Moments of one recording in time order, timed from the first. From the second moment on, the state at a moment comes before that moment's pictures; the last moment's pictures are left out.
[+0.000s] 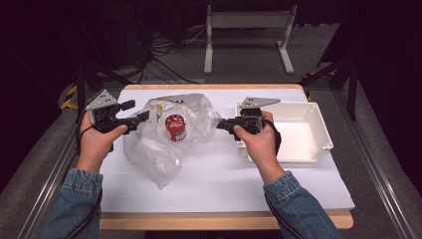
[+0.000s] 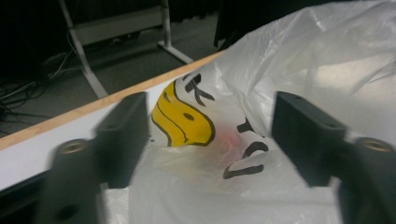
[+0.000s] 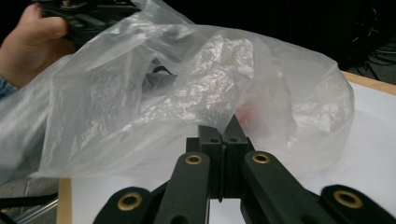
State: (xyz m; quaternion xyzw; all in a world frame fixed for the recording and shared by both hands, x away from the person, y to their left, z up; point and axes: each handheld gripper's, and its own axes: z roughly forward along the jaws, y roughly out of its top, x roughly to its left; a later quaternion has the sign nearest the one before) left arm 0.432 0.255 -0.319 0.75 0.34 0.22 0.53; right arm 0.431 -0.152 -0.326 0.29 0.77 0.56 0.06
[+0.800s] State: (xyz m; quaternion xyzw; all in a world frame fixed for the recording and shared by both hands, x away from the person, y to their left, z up) left arm 0.316 0.268 -0.361 0.76 0.29 0.21 0.54; right arm 0.439 -0.151 -0.328 0.30 0.76 0.57 0.06
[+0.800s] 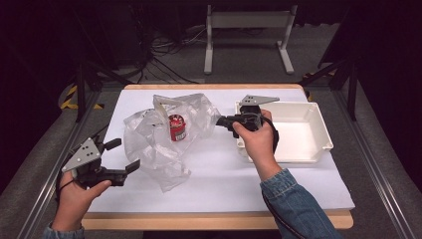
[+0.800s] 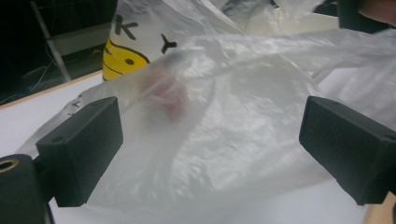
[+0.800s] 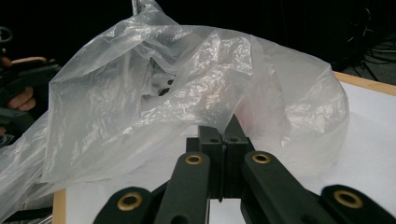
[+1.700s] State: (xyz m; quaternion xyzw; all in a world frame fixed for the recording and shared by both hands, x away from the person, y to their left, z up) left arm 0.332 0.240 -0.373 0.80 0.24 0.26 0.48; right arm 0.437 -0.153 -0.329 0.30 0.76 0.57 0.07
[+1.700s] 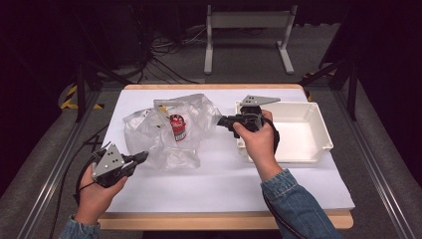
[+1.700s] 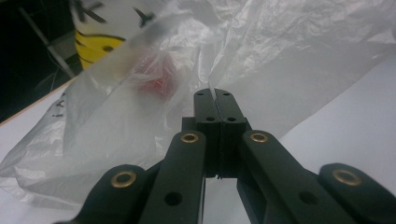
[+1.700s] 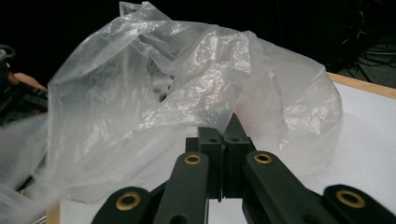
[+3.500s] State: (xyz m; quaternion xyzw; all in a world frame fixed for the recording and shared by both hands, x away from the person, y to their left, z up) left arm 0.330 0.287 -0.345 0.70 0.34 0.22 0.59; right arm 0.435 -0.106 -0.336 0.16 0.84 0.50 0.12
